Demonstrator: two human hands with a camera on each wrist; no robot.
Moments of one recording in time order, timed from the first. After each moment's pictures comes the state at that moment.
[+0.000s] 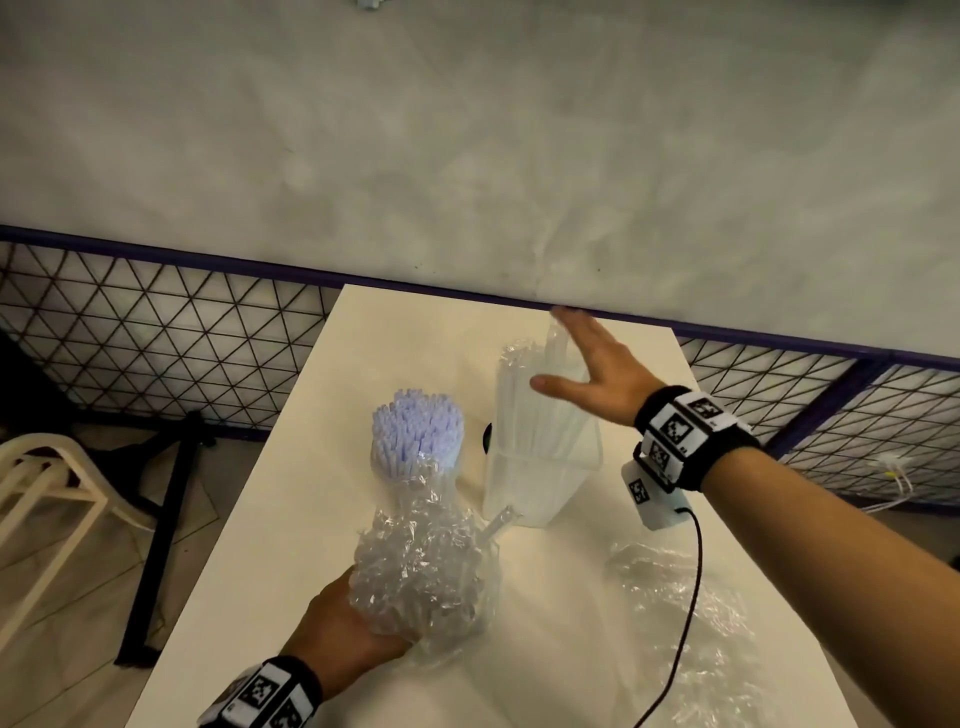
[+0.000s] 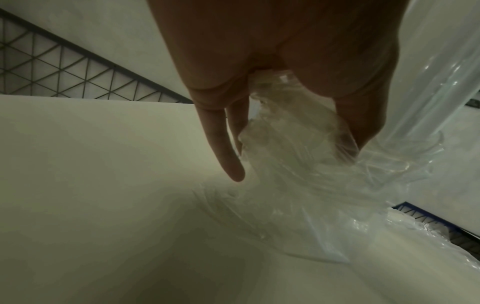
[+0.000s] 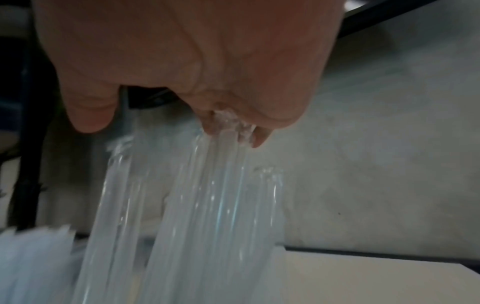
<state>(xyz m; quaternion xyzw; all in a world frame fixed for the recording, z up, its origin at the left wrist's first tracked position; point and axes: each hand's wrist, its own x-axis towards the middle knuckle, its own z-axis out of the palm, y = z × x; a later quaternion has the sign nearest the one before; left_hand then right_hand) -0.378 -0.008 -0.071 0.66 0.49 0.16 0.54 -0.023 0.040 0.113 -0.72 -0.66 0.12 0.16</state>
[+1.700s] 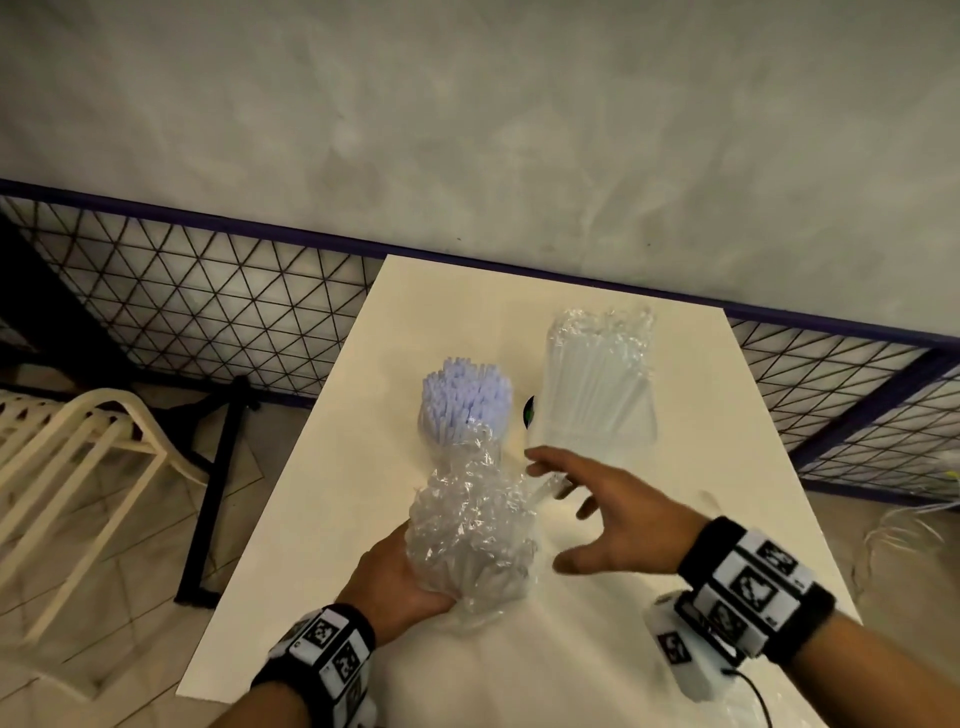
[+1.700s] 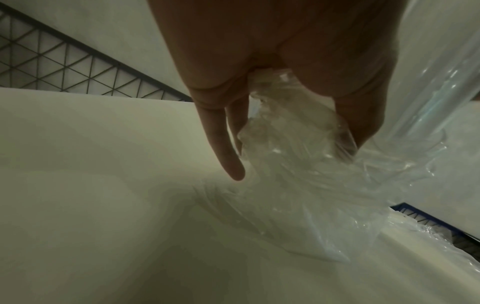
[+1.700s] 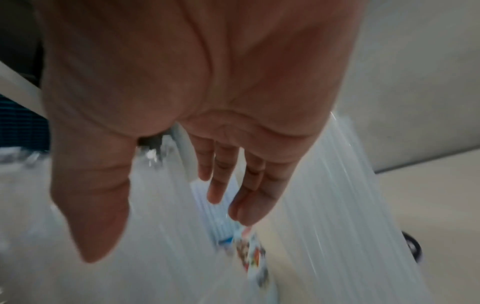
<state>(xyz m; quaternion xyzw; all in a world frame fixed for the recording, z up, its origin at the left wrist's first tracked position) -0.375 -0.010 -0.057 0.68 0.50 0.14 0.51 -0.105 -0.061 0.066 -0.60 -0.69 0.37 0.14</state>
